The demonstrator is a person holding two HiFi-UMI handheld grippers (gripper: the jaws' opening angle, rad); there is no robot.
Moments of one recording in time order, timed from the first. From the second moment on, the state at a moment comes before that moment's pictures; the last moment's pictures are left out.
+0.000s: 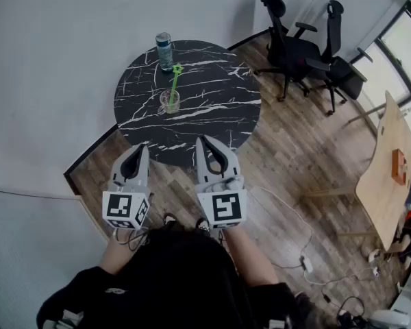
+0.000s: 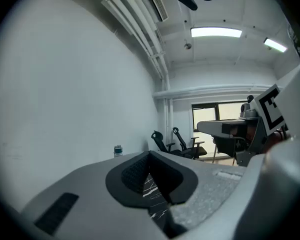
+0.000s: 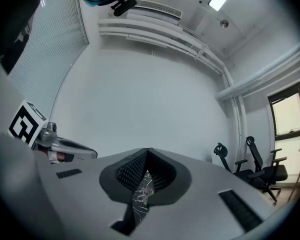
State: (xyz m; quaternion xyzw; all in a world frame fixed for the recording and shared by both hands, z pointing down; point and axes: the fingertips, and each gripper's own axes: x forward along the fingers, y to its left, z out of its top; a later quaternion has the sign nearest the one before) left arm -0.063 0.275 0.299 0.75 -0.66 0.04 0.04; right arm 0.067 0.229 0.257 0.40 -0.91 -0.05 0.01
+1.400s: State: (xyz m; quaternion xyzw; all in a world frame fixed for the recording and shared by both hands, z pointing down) left arm -0.116 0.233 0.379 0.81 -0.57 0.08 0.13; right arm -0.006 0.196 0.345 0.40 -0.91 0.03 0.07
